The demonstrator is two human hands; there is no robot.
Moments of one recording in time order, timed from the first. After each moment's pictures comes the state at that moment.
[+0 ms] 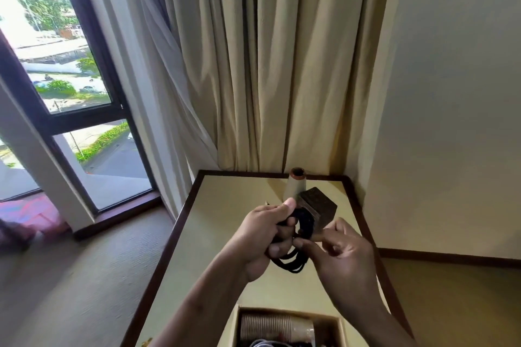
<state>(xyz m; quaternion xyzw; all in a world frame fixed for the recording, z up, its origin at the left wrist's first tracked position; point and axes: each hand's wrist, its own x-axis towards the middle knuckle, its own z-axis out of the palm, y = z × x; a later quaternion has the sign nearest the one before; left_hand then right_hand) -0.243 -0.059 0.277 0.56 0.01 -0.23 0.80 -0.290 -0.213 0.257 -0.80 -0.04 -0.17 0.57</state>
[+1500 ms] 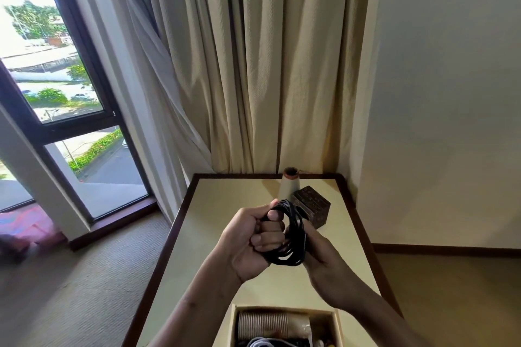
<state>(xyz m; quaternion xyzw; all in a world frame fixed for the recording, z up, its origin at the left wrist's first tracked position) -0.242 -0.058 0.277 0.31 0.08 -0.32 0.89 -0.275 -0.227 0.231 -0.75 -0.20 0.04 0.63</state>
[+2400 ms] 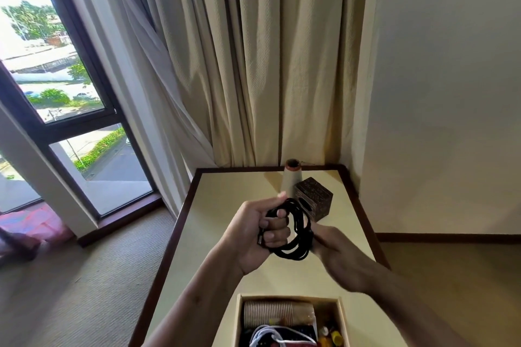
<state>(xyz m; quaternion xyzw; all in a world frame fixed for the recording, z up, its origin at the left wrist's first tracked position) -0.243 -0.060 0.269 0.46 0.02 -0.30 0.84 -0.263 -0.255 0.224 -0.82 -0.22 0.10 0.51</state>
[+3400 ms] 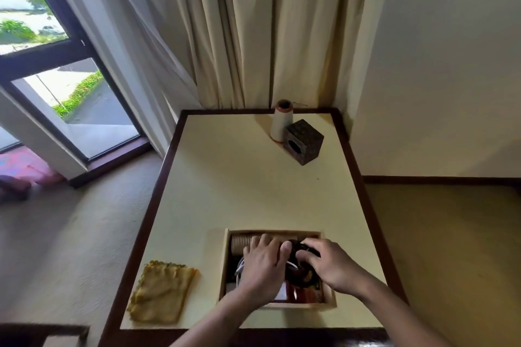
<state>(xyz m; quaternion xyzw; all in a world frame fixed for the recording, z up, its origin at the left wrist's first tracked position) -0.334 -0.093 0.056 0.94 -0.06 -0.10 0.32 -0.328 -0.272 0.107 -0.87 0.00 0.26 0.43</state>
